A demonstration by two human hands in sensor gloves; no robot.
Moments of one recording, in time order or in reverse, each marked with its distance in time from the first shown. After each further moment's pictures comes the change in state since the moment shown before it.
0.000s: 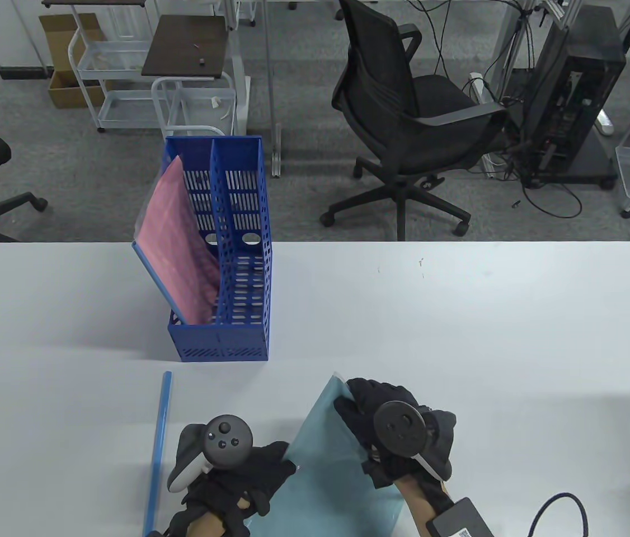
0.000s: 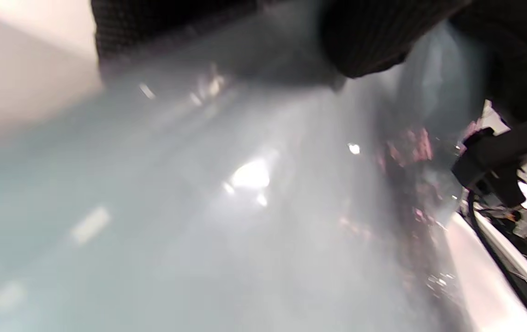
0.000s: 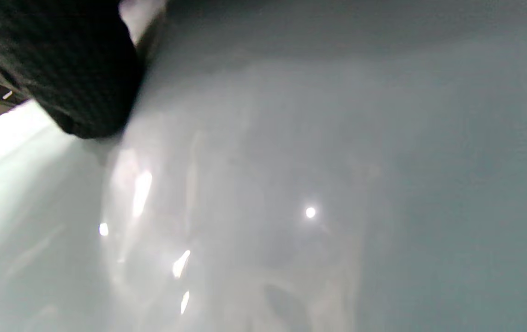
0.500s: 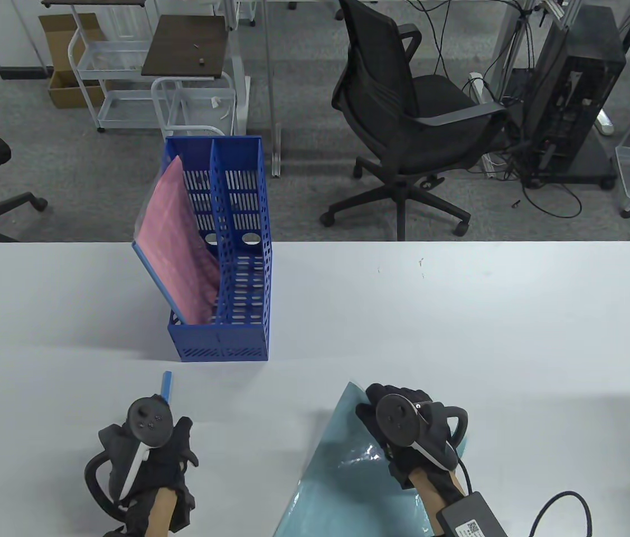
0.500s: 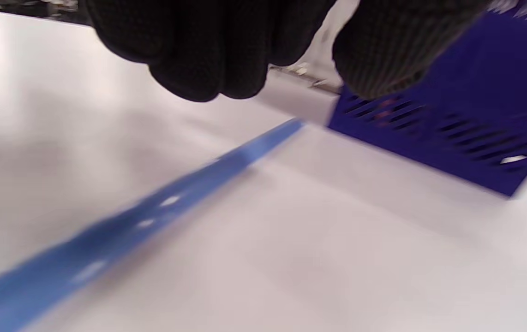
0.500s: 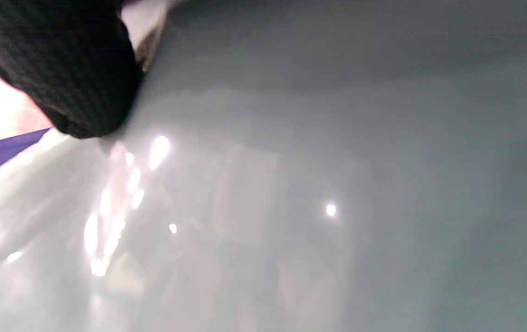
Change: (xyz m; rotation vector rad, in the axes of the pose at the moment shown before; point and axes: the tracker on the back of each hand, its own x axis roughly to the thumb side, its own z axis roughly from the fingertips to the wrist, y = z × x) left_hand -0.085 0.079 0.048 0.405 0.795 -0.210; right_hand -0.033 0.022 -0.001 0.131 0.024 0.225
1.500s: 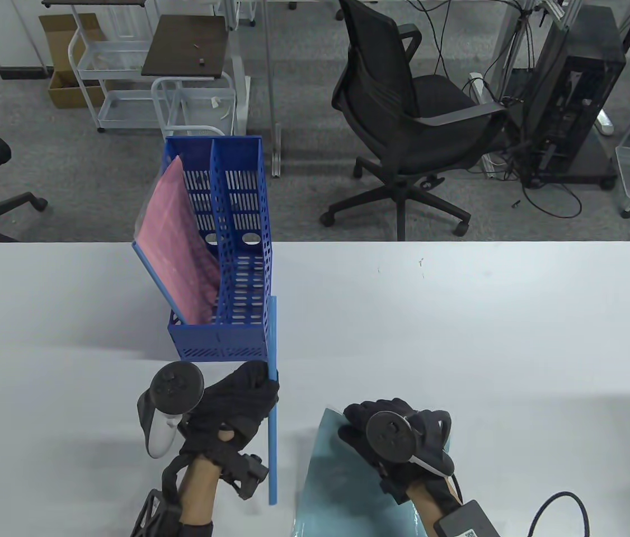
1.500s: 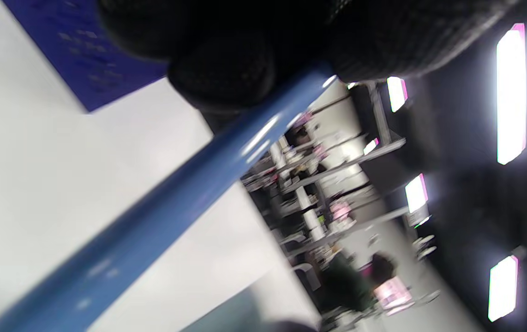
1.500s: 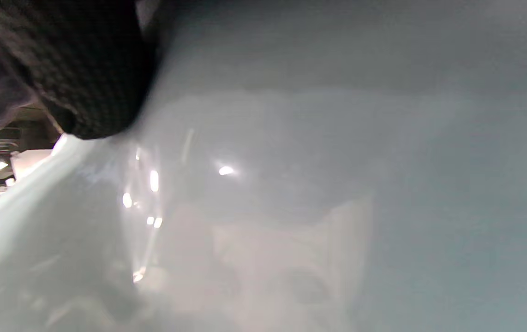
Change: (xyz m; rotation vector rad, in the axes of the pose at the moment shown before) left_hand 0.114 0.021 0.020 -0.221 -0.702 0.900; right_hand 0.027 0.000 0.015 0.069 -0.244 -0.135
